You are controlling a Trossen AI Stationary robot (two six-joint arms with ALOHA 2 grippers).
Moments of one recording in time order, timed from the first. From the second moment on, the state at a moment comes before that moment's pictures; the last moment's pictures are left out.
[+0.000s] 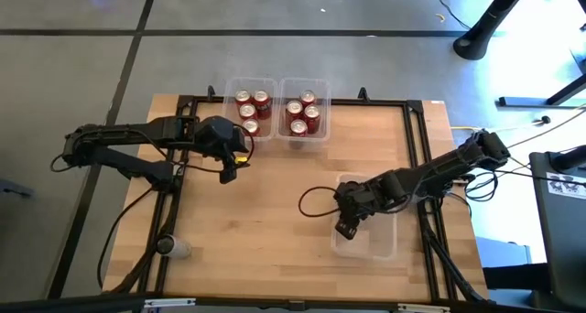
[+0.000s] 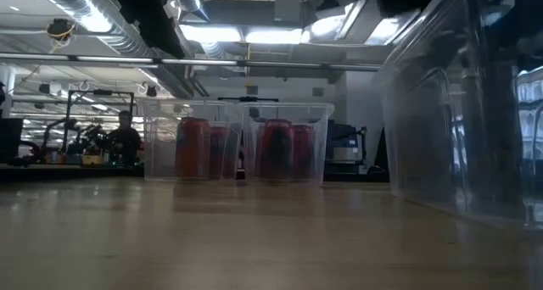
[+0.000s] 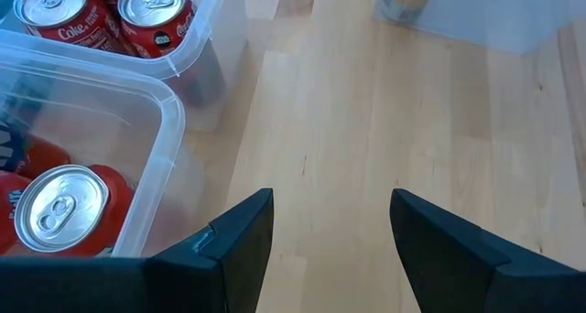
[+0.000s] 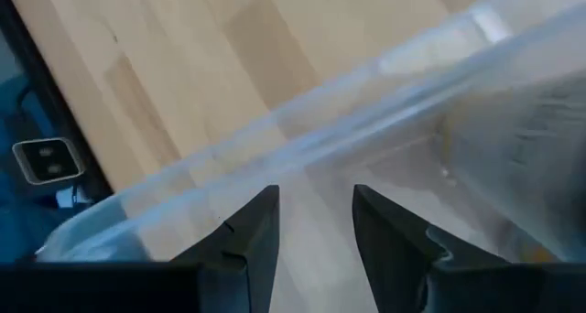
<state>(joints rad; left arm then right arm) 0.13 1.07 1.00 -0.78 -0.03 -0.05 0.38 1.49 1.14 -0.77 -0.02 0.97</state>
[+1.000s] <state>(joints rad) 0.13 1.07 1.00 -0.77 -0.03 -0.04 0.33 1.29 1.39 -1.57 0.03 0.77</state>
